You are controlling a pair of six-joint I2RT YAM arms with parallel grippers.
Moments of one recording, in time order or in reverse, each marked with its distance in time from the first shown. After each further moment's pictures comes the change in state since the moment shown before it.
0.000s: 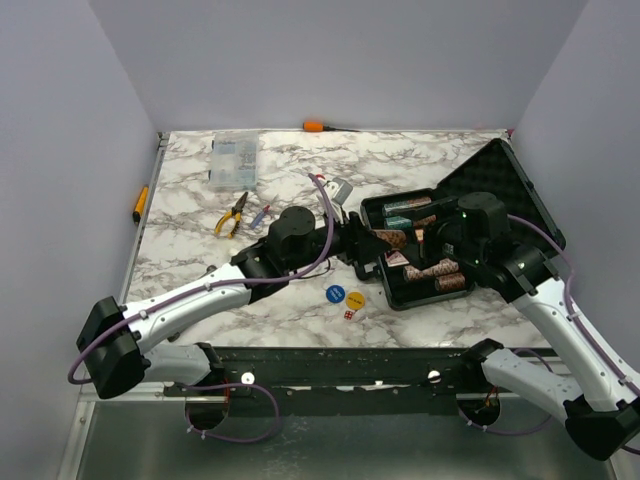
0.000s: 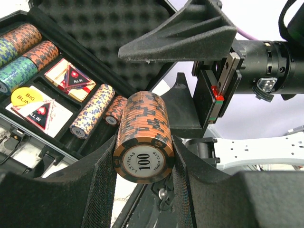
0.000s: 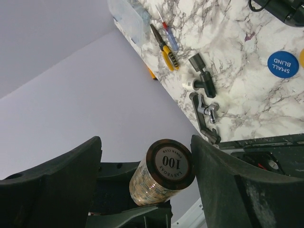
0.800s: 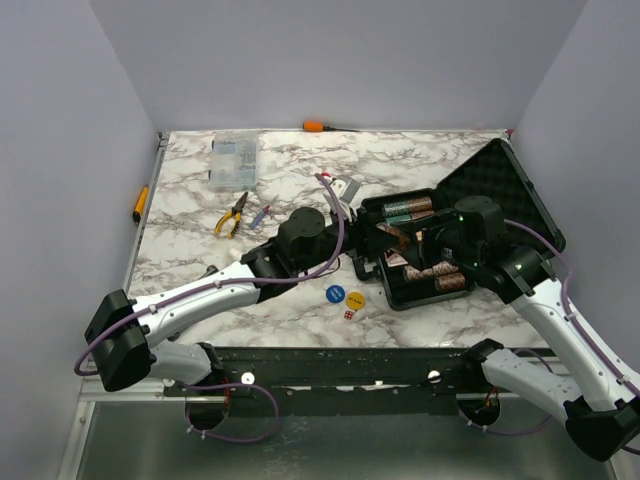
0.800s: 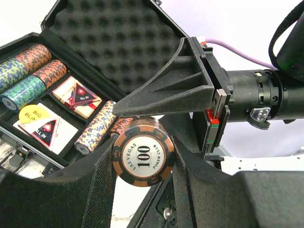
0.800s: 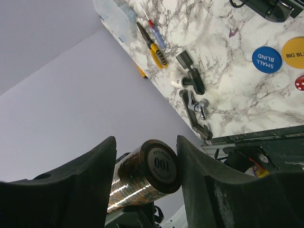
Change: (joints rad) left arm -0.046 0.053 0.038 0.052 -0.105 0.021; right arm -0.001 -0.008 -0.032 -0.018 -0.023 0.006
